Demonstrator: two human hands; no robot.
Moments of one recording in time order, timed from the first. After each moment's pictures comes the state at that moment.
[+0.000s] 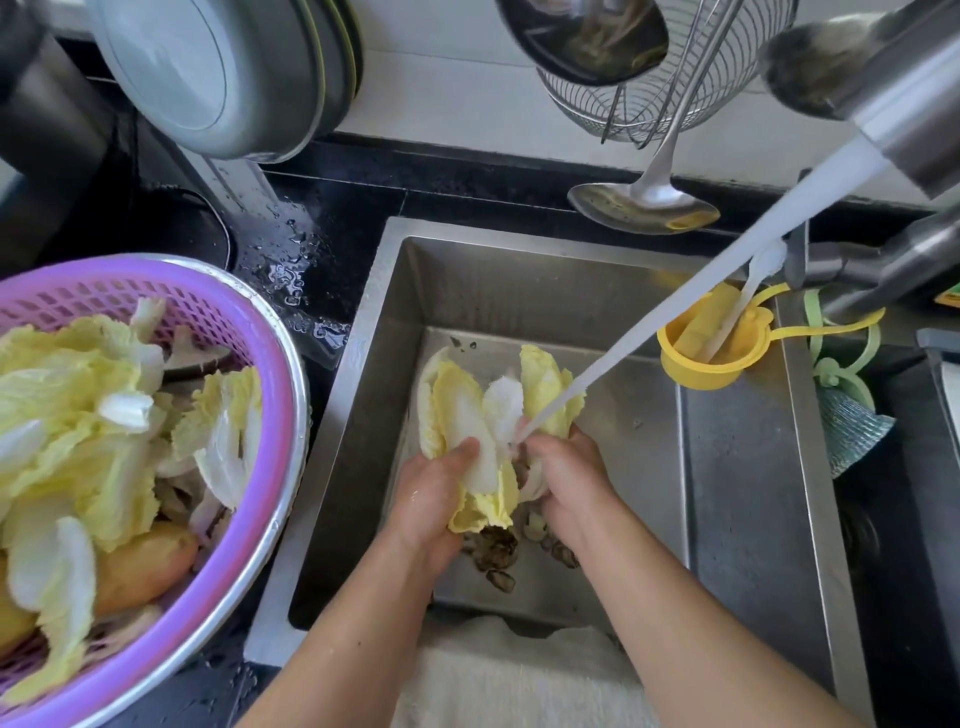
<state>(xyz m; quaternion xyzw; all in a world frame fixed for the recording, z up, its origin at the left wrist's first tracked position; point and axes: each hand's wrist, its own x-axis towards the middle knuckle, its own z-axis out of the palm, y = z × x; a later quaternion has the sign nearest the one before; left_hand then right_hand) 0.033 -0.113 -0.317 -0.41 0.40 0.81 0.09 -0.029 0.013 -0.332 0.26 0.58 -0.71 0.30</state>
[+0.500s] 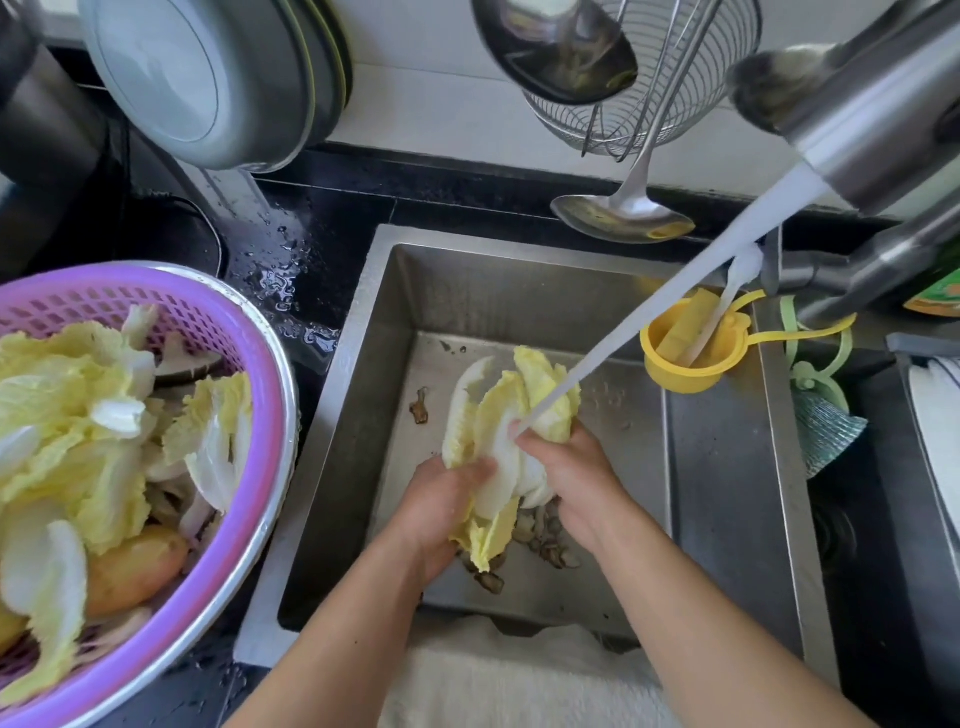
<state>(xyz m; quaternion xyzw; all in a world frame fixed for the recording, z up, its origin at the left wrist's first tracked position) 0.034 -0.105 -0.315 -0.36 0.51 0.76 0.19 -0.034 0.035 -0.319 0.20 0.63 -0.68 0.31</state>
